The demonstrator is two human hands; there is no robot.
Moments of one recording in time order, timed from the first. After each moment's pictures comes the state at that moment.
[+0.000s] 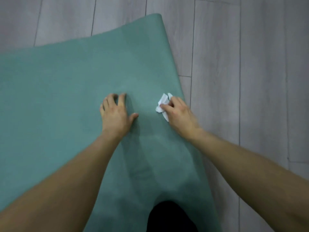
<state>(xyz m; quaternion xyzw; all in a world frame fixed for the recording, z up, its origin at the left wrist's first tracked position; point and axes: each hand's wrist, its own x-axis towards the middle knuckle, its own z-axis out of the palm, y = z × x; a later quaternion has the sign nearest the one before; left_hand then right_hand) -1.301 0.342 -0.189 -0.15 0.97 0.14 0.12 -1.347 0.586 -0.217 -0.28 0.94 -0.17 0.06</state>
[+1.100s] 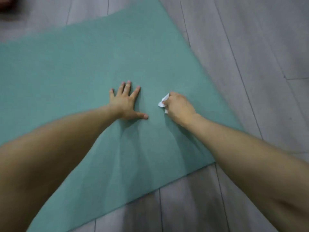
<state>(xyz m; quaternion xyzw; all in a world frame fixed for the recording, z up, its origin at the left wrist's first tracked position) -1.102 0.296 -0.196 0.06 0.96 0.02 0.27 -1.095 0.534 -0.203 -0.17 0.96 -0.13 0.15</state>
